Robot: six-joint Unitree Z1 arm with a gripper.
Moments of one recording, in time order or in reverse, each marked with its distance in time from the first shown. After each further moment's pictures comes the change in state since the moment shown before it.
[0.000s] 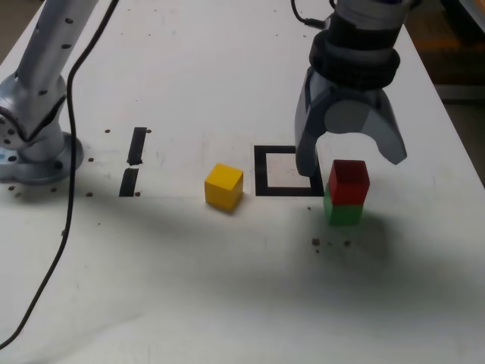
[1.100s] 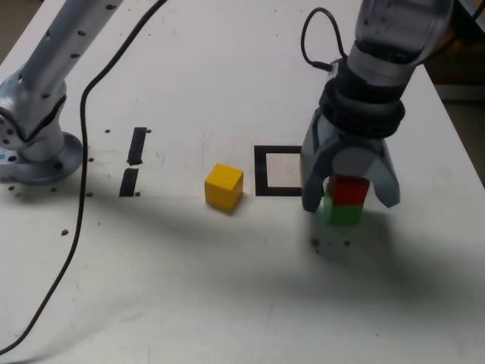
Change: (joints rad) arm -0.022 0.096 0.031 -0.094 -0.005 -0.019
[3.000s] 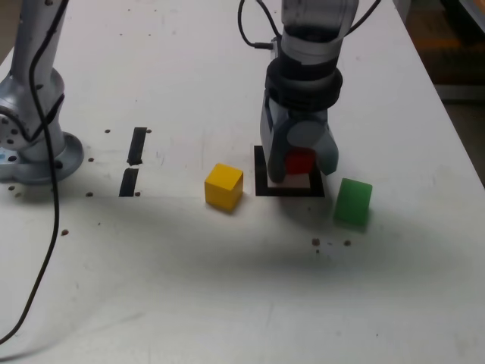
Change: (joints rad) arm 0.085 -0.254 0.509 -0.355 0.096 -0.106
